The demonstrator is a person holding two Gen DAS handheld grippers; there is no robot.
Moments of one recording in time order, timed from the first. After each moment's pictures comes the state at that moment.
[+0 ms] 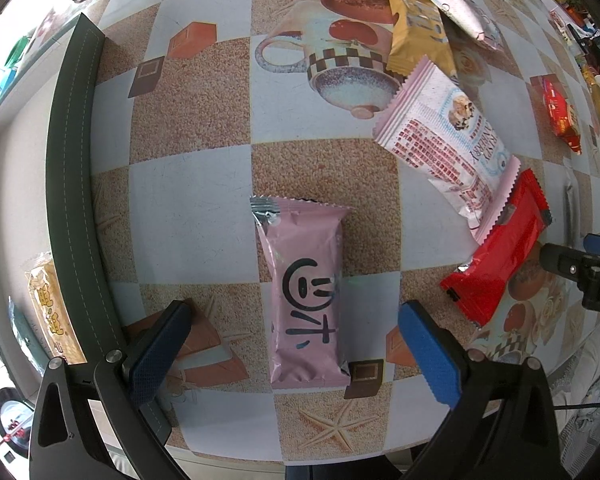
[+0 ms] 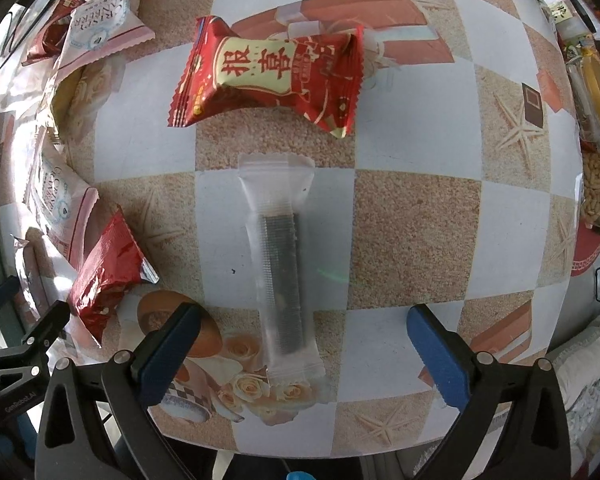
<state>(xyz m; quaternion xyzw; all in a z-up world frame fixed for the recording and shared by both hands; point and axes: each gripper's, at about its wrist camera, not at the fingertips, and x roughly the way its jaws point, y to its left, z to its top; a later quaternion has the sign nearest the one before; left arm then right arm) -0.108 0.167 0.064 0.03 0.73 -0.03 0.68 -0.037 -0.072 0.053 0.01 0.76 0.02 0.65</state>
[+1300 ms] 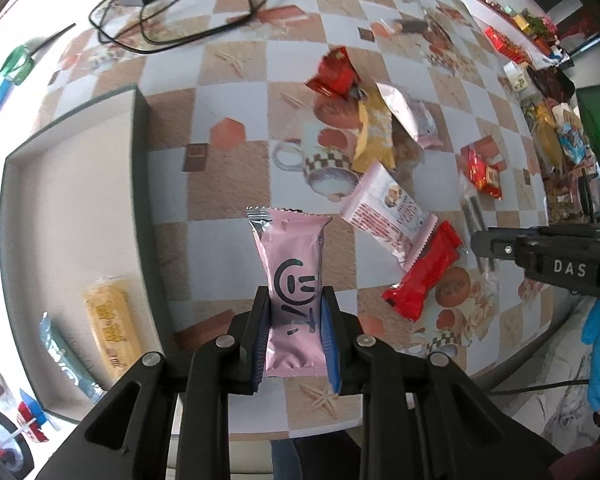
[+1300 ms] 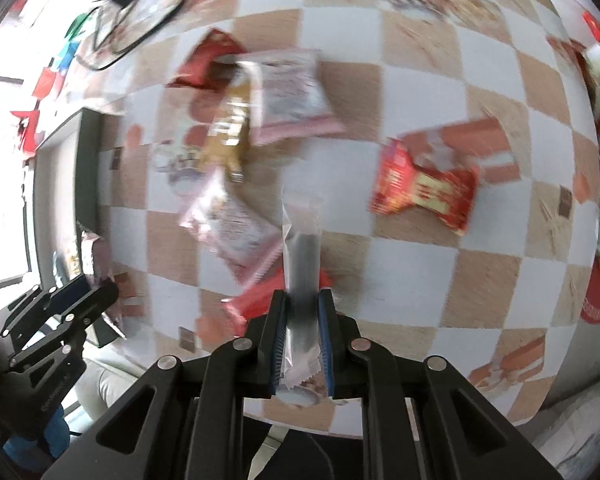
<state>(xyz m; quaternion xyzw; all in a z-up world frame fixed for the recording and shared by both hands) -0.082 0.194 0.152 -0.02 0.68 -0.08 0.73 -0.006 -0.002 0.141 0.03 0.73 0.13 0.67</state>
